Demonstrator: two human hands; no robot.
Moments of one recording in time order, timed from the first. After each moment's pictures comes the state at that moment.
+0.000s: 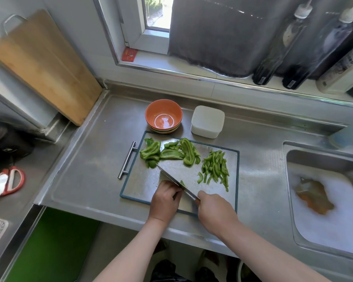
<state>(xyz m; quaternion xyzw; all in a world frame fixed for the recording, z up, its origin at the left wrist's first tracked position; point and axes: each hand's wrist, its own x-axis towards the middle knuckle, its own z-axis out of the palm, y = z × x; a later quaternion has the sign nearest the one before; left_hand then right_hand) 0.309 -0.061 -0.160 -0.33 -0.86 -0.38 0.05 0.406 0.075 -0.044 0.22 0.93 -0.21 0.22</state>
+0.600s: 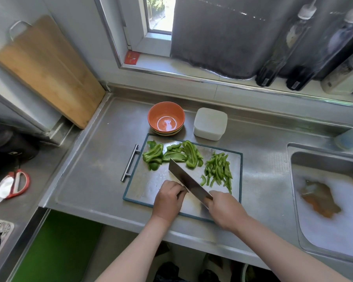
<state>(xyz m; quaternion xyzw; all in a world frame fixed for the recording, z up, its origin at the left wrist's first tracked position) 0.301 -0.055 -0.152 -0.34 -0.87 -0.37 0.01 0.401 0.106 -0.050 0.26 0.89 -0.29 0.24</state>
